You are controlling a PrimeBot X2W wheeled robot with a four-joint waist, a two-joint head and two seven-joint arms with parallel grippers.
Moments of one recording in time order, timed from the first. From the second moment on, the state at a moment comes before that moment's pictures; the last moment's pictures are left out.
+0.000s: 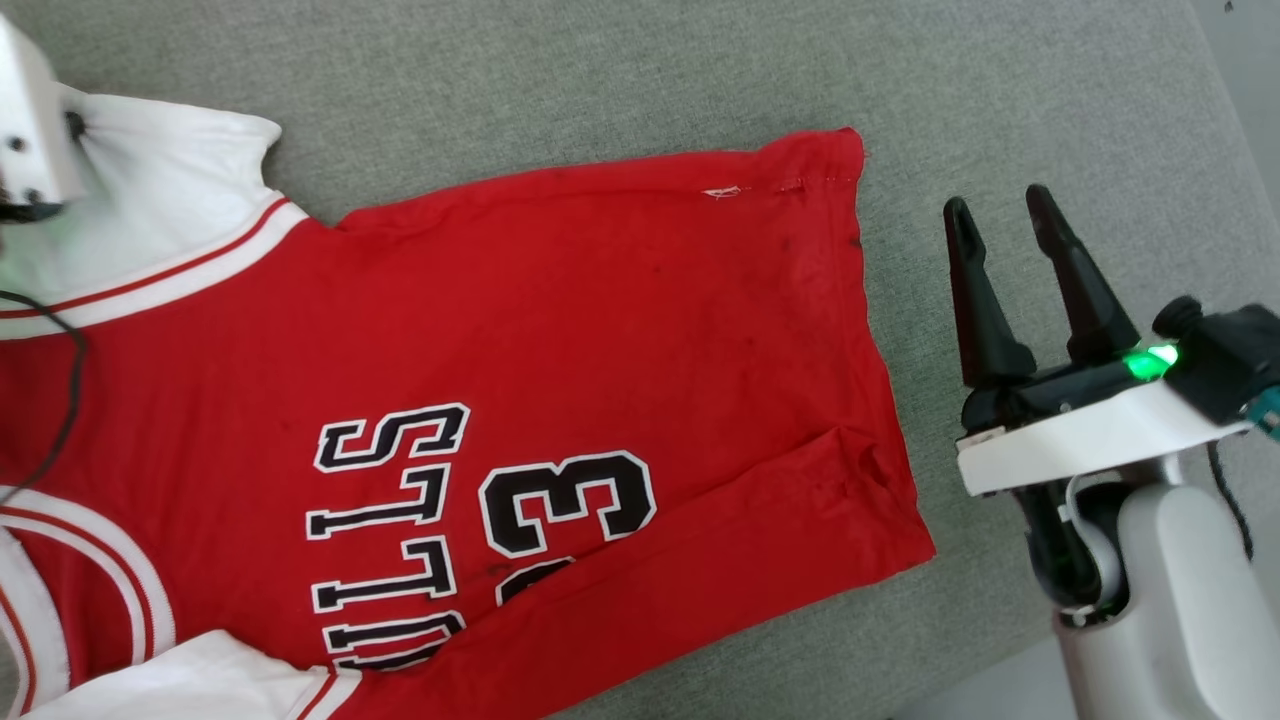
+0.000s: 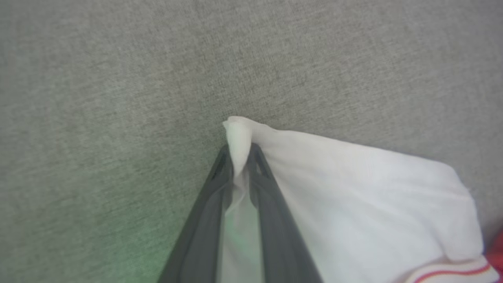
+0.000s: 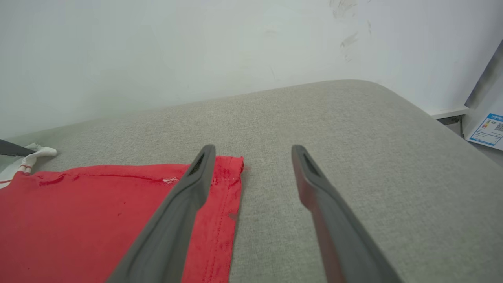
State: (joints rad) left arm -1.07 0.73 -0.45 0.50 -0.81 0.05 0.95; right arm -0.36 -0.06 0.10 0.05 0.33 0.13 -0.14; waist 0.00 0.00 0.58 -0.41
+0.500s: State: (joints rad) left arm -1.09 0.59 -0.51 0.49 -0.73 0.03 0.72; right arm -0.59 -0.25 0.04 0.26 0.55 0.13 0.47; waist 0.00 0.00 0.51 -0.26
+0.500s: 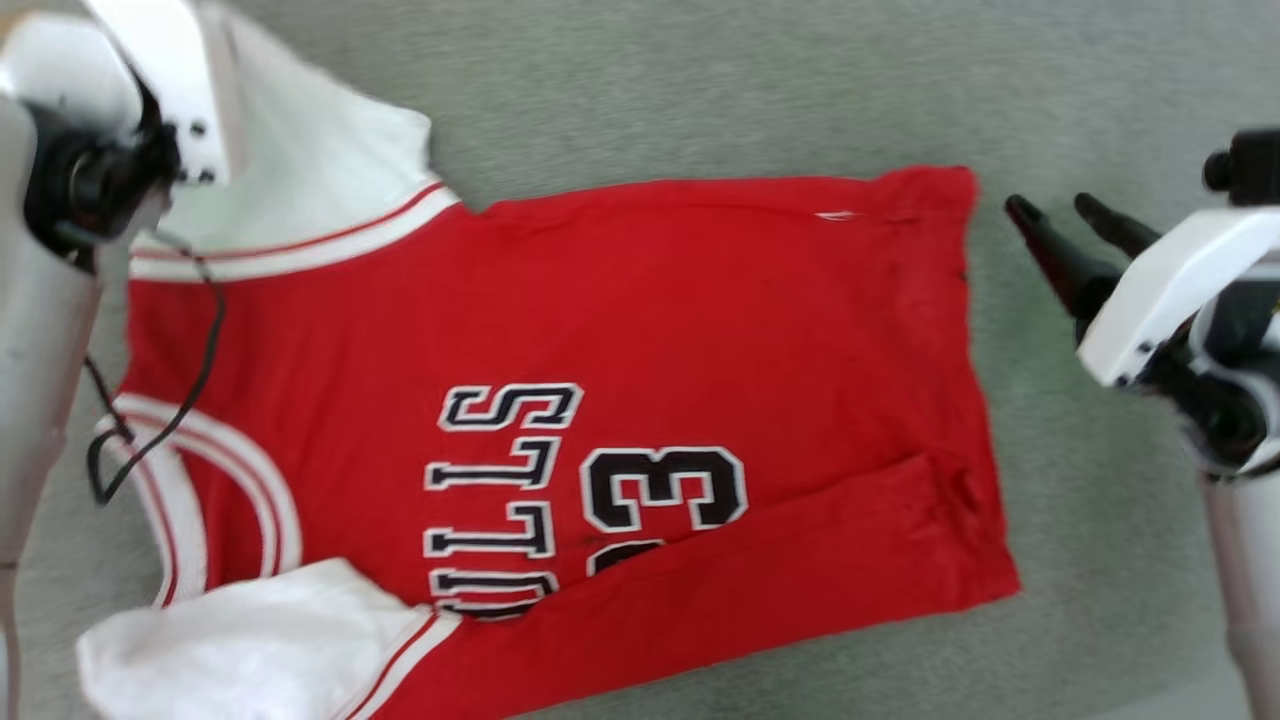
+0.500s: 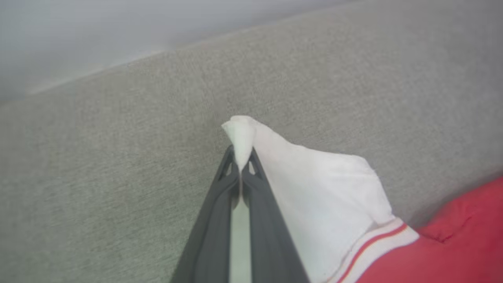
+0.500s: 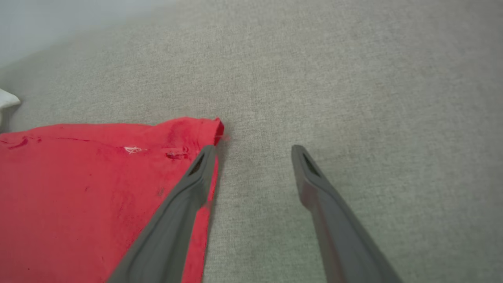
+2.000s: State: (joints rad) left arm -0.30 0.53 -0.35 0.16 -0.99 0.11 0.28; right arm -0.30 -0.24 0.01 0.22 0.51 0.13 0.60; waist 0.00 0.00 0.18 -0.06
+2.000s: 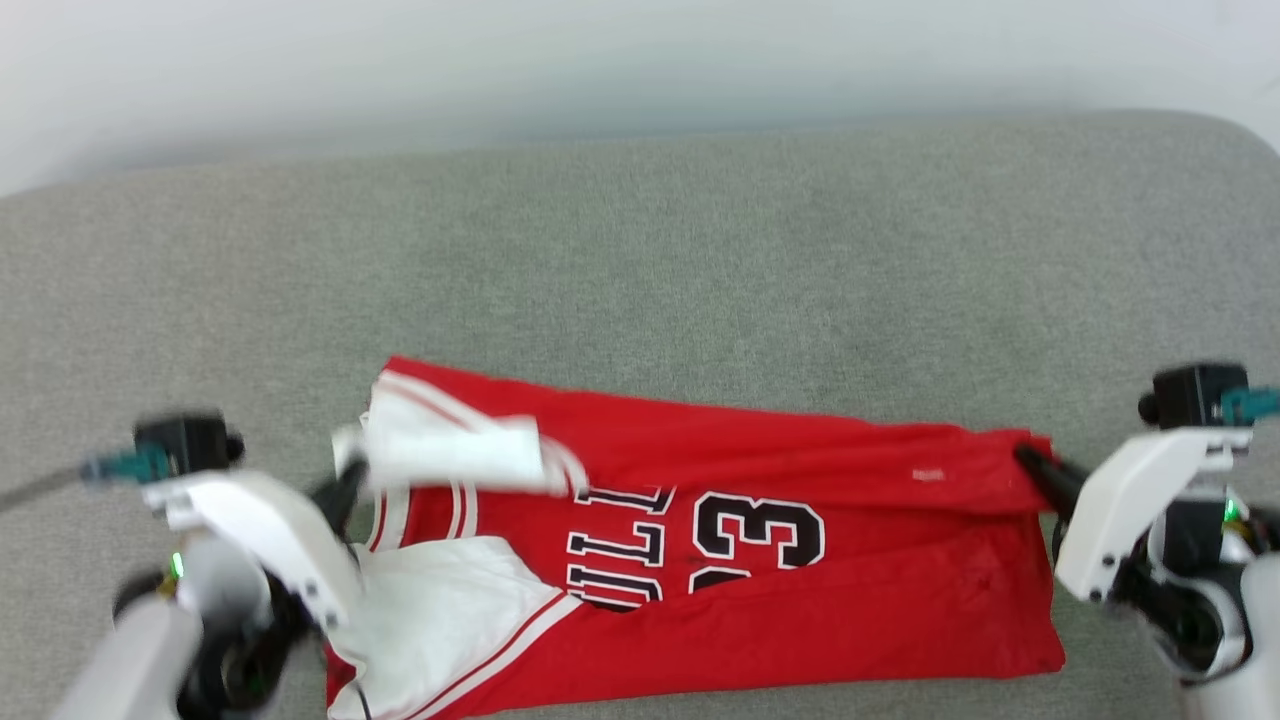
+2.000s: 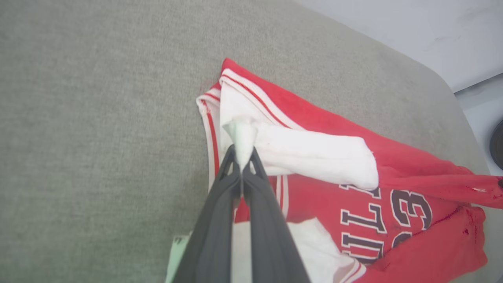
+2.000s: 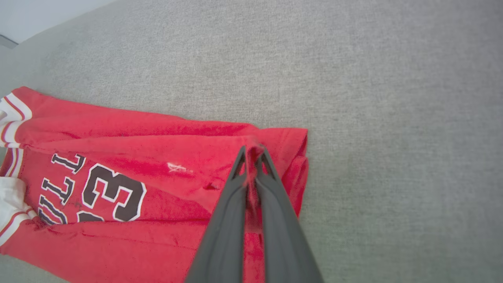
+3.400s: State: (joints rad) left arm -0.15 0.40 -0.48 -0.08 -0.57 0.31 -0.22; right arm -0.10 -0.23 -0.20 0.17 0.48 0.13 0.75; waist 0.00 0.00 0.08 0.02
